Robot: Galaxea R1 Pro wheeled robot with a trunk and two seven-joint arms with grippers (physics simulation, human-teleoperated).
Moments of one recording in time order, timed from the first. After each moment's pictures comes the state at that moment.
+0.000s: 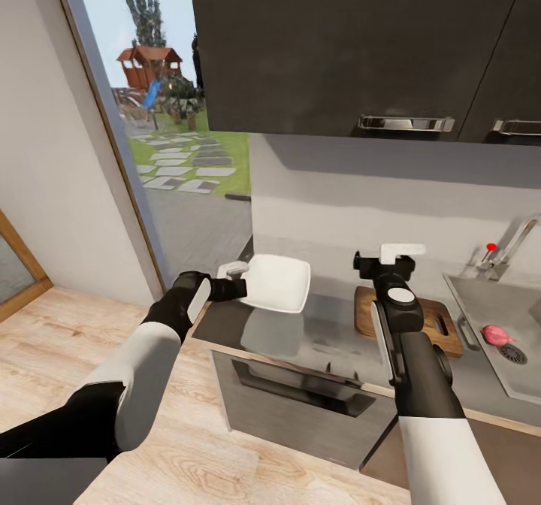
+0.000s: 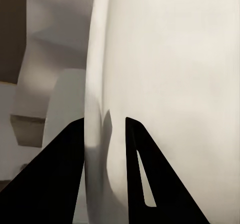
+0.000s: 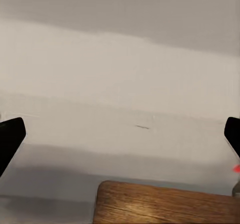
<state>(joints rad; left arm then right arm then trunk) -1.09 -0.16 0.15 -0.53 0.02 0.69 -0.25 -0.68 0.11 -0.03 -1.48 0.25 0.55 -0.18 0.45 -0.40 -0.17</state>
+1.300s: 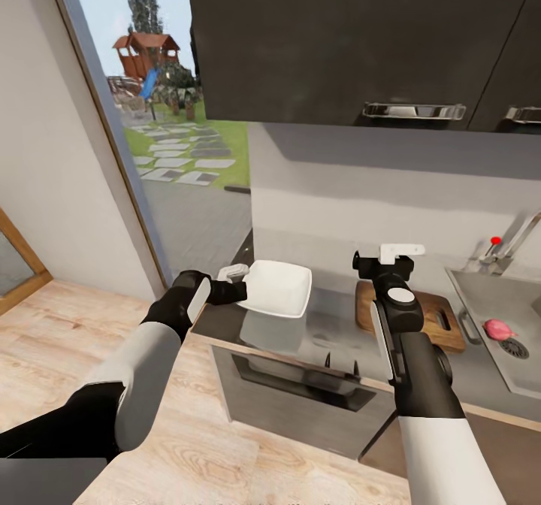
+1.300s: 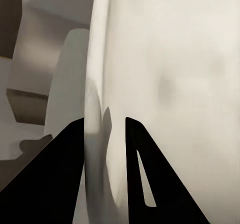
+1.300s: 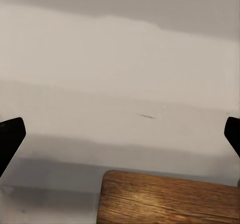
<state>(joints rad) -1.09 -0.16 0.15 -0.54 0.02 0.76 -0.25 -0.68 0.11 -0.03 -1.48 0.24 0.55 -0.18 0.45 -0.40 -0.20</state>
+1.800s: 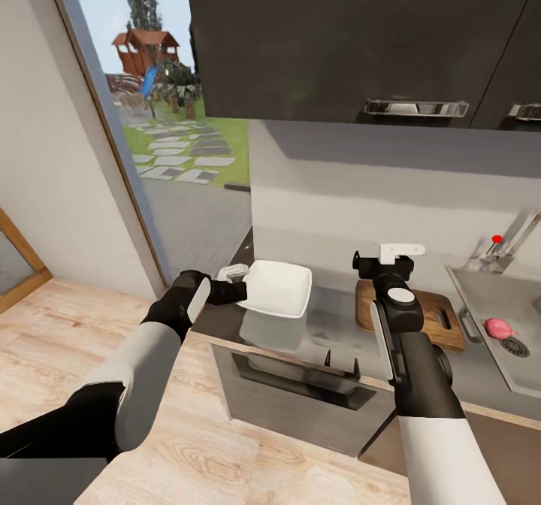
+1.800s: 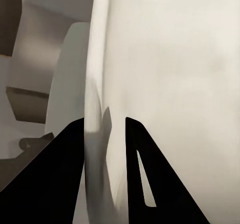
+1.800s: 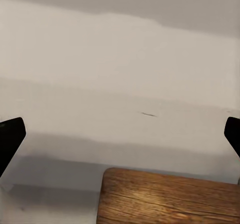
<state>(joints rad) -1.09 -0.16 0.15 -0.54 0.02 0.76 -0.25 -0.68 0.11 -0.03 -1.48 0.24 0.55 -0.18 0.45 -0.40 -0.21</state>
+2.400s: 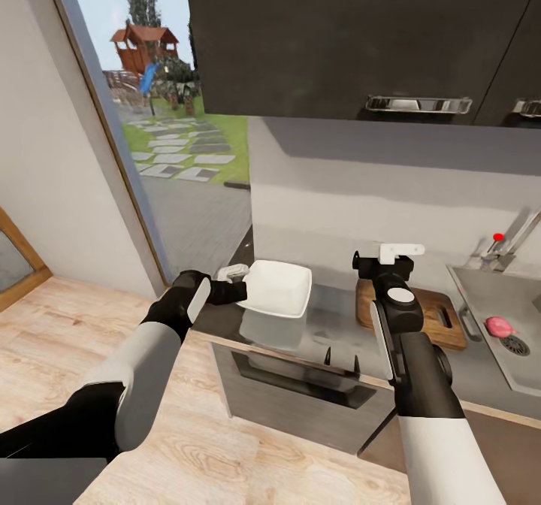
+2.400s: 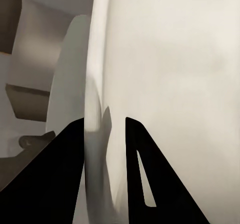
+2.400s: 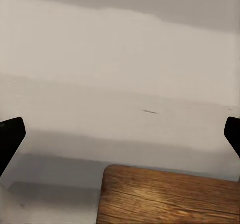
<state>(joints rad) -1.09 -0.16 0.15 -0.54 0.02 0.76 -0.25 -0.68 0.11 -0.03 -1.48 0.24 0.55 -0.18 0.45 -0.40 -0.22</state>
